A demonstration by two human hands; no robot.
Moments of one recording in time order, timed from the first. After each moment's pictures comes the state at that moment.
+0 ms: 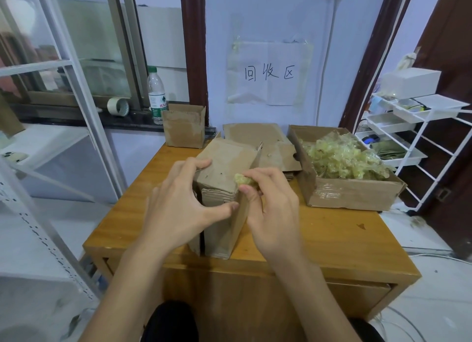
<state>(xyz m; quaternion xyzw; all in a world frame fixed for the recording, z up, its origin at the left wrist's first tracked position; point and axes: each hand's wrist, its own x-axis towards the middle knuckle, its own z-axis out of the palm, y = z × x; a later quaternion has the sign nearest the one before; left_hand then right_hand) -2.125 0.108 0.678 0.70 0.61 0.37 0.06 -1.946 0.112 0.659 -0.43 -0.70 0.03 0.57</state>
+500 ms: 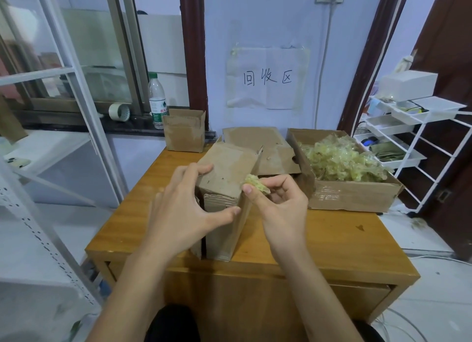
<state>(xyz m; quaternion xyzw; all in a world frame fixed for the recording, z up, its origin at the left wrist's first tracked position) -2.121 0.104 0.677 0.70 0.61 0.37 0.06 -1.943 0.108 0.665 -0.41 -0.49 0.37 0.68</state>
